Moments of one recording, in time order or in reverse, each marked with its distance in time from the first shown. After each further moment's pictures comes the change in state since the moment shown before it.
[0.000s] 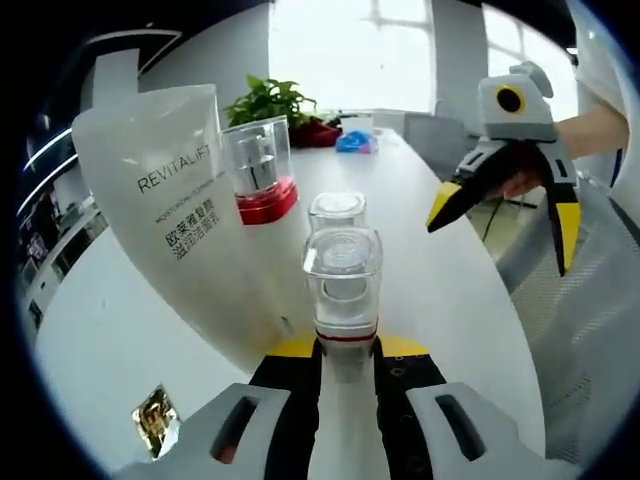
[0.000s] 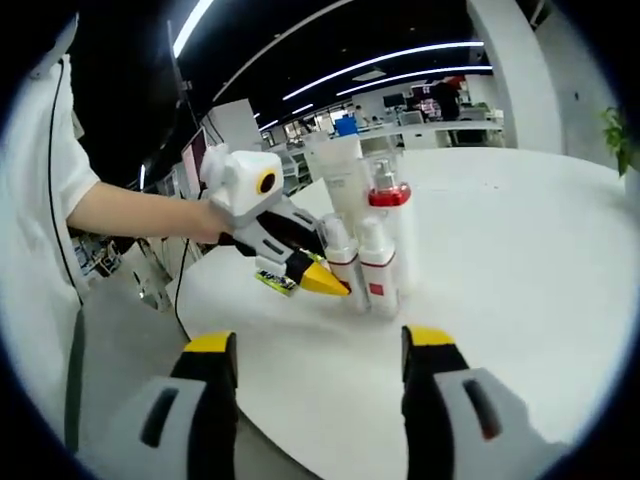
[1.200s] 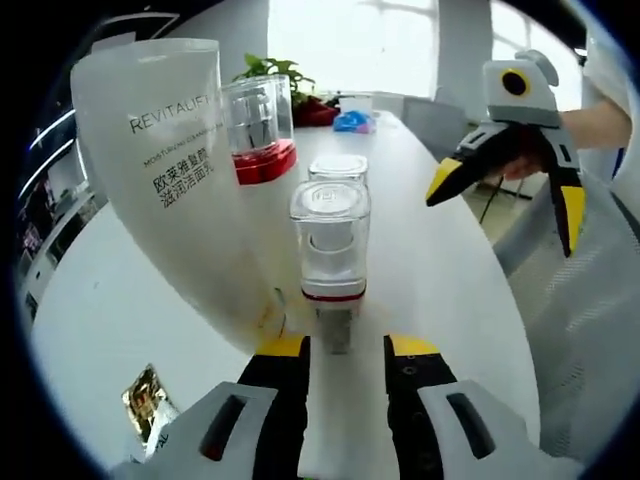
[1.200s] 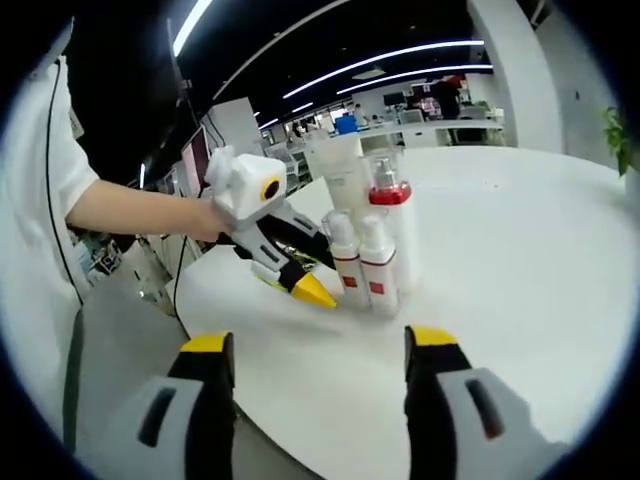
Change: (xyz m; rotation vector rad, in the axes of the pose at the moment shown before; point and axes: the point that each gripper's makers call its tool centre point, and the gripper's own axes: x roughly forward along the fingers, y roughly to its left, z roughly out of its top) left arm -0.005 -0.005 -0.021 -0.039 0.088 -0.026; right arm 0.000 0.001 -0.001 0.000 0.007 0.000
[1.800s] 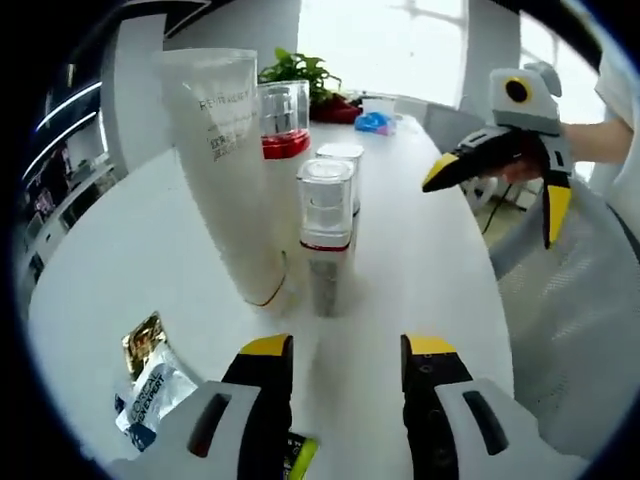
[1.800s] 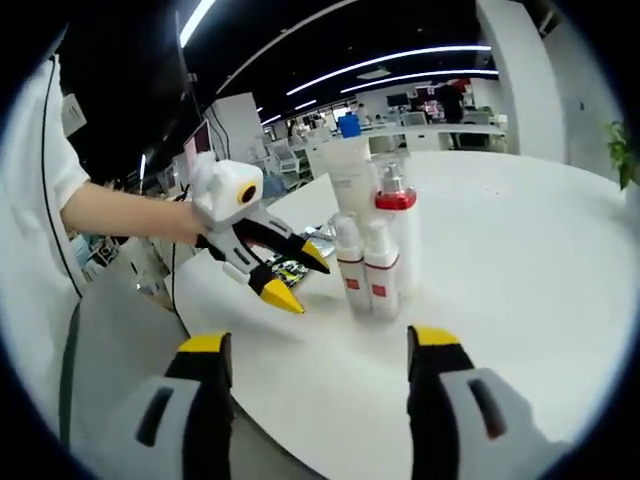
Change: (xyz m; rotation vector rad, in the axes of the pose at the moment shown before) left arm -0.031 -0.012 -0.022 -0.118 0.001 0.080; right arm -0.003 0.005 0.003 -0.040 0.011 -0.010
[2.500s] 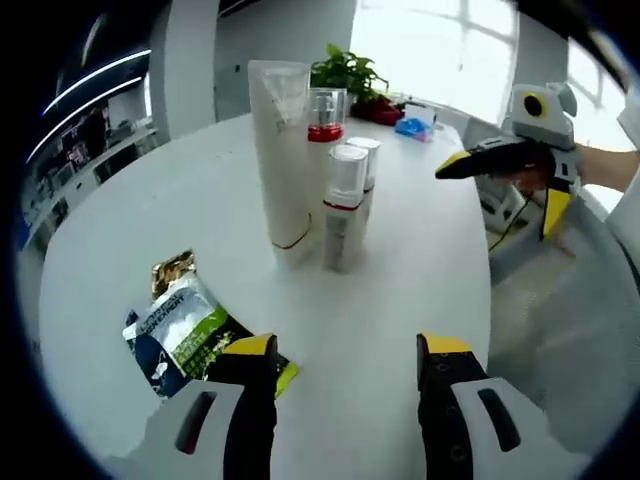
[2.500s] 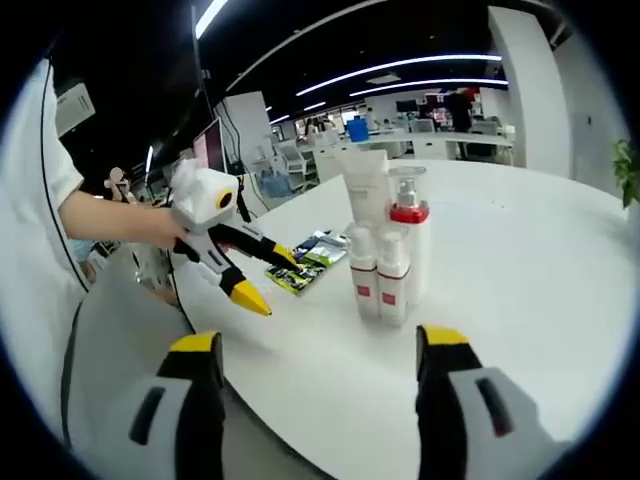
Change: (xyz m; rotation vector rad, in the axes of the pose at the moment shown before) left arm -0.046 -0.009 -0.028 -0.178 0.012 0.135; right arm -0.008 0.015 0.008 -0.055 -0.008 0.014
